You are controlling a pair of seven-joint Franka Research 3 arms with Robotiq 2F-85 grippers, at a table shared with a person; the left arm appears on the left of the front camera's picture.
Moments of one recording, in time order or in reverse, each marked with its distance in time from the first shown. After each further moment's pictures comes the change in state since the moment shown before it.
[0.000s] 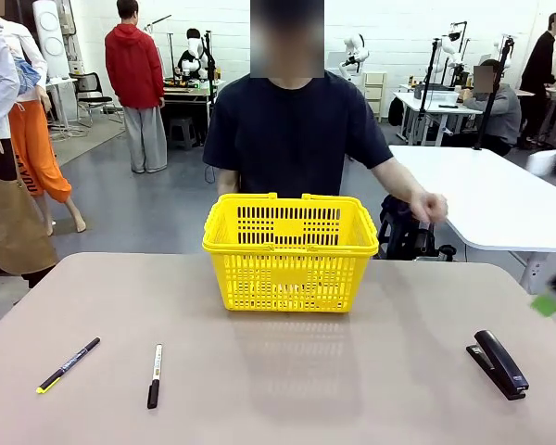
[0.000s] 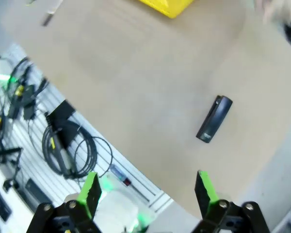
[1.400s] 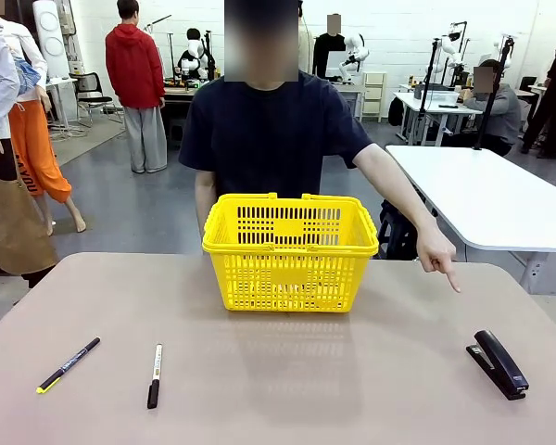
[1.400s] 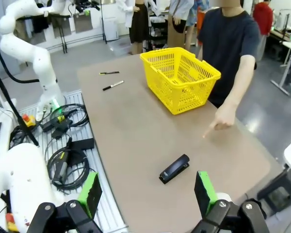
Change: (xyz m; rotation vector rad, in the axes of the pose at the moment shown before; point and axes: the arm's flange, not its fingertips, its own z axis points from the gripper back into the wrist) left arm 0.000 0.000 0.000 0.000 0.000 0.001; right arm -0.219 -0.175 0.143 0.207 -0.712 0.335
